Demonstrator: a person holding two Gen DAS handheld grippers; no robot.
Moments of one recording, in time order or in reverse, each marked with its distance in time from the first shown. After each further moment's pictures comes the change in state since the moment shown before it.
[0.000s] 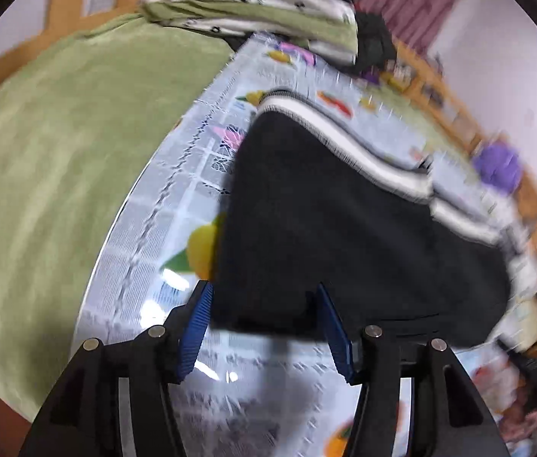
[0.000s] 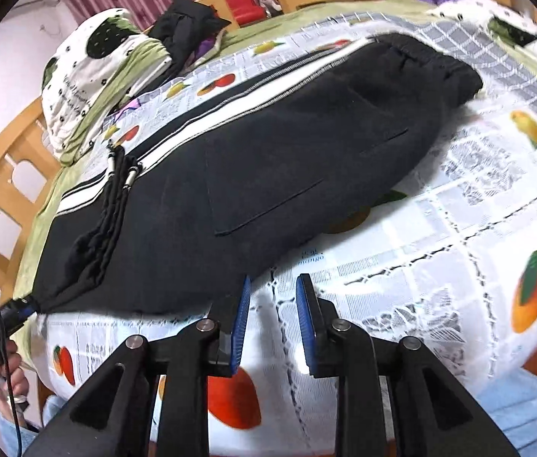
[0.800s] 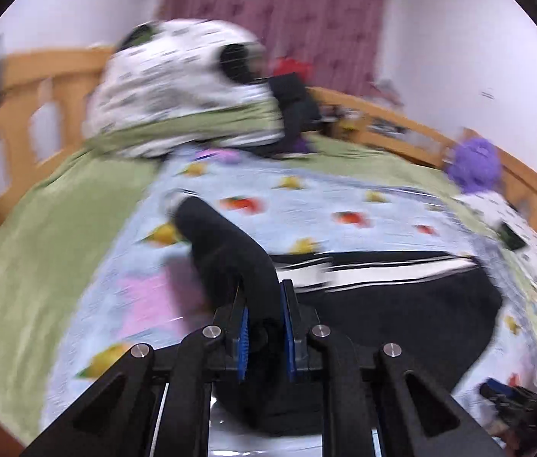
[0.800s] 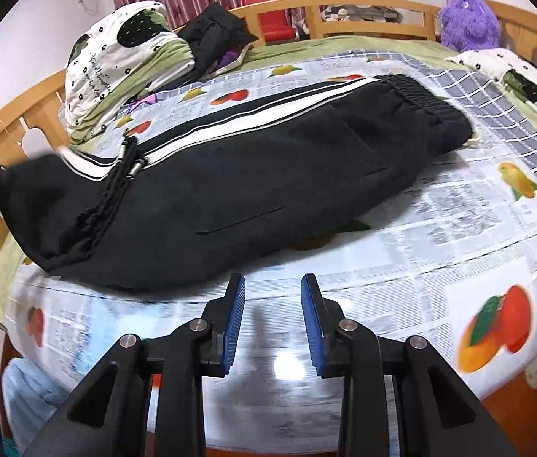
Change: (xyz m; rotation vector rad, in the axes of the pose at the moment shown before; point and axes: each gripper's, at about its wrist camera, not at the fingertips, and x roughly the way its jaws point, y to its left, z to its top) left arm -0.021 -0.220 0.017 0.335 -0.289 0.064; right arm -0.025 -0.032 -0.007 -0.165 -0.084 -0.037
